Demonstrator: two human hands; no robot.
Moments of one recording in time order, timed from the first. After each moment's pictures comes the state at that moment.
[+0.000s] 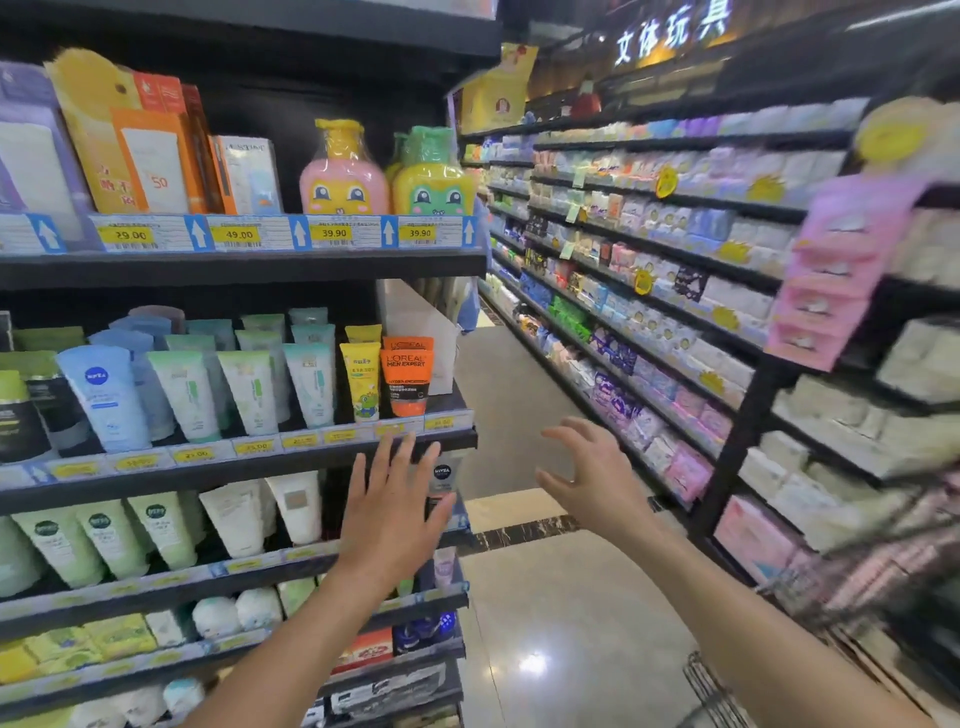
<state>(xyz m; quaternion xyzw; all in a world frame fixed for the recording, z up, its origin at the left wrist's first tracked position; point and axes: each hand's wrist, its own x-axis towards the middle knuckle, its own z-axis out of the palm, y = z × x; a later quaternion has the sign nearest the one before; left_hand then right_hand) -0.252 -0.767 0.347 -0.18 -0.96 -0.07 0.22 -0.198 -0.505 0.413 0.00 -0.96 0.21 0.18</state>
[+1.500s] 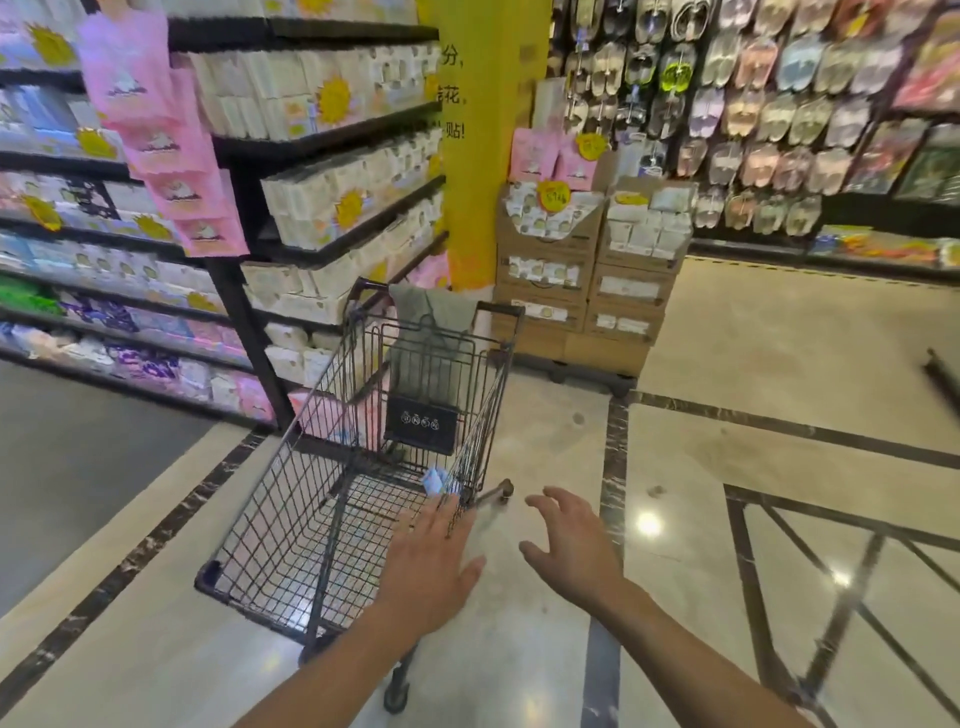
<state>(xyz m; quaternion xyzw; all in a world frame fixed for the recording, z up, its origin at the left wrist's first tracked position) 0.167 -0.136 0.209 -0.68 -0.73 0.02 -0.03 0.374 -0.052 0.246 -0.52 -0.84 0.16 0.08</state>
